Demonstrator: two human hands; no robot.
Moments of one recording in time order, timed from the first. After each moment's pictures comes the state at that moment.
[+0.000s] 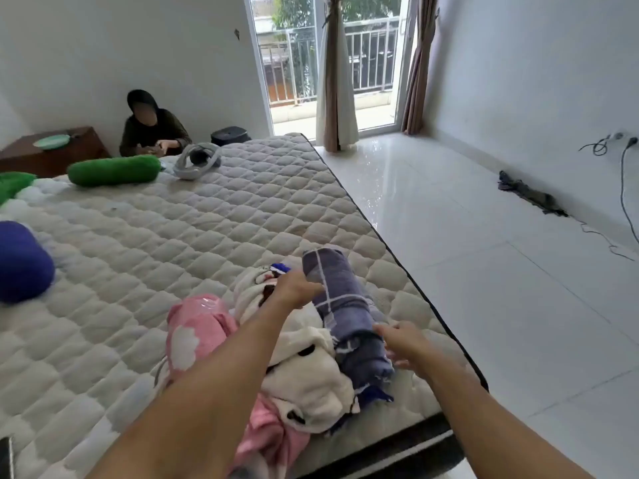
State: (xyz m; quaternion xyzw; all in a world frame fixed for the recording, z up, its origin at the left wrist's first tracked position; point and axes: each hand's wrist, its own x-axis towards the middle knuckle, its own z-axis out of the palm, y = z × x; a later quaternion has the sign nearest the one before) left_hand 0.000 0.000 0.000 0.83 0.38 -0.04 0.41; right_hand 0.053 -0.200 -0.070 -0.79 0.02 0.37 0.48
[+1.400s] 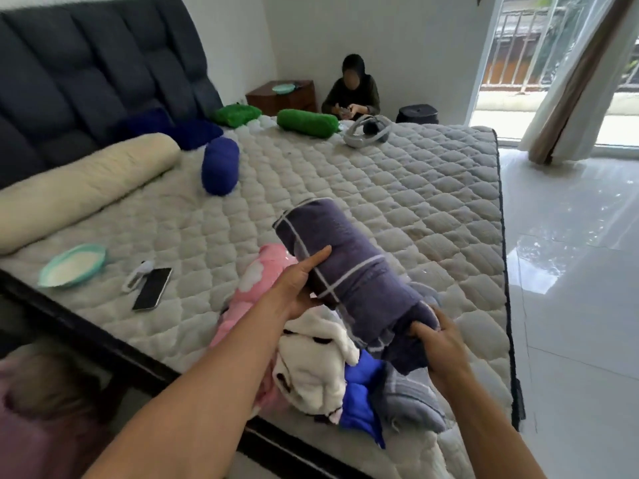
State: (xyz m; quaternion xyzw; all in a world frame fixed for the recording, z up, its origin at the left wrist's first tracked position) left_hand -0.033 -0.026 0.018 0.35 0.49 0.30 0.74; right_hand 0.143 -0.175 -0.032 -0.65 -0.27 0.41 0.58
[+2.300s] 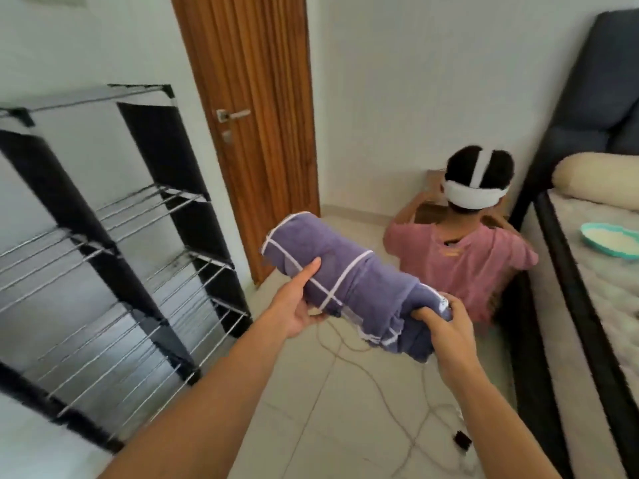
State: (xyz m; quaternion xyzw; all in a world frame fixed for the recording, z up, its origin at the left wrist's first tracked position) left_hand -0.499 -0.648 0.045 -0.09 0.54 0.79 0.27; right_hand -0.379 -0.451 0.022 -0.26 -0.65 0.68 0.20
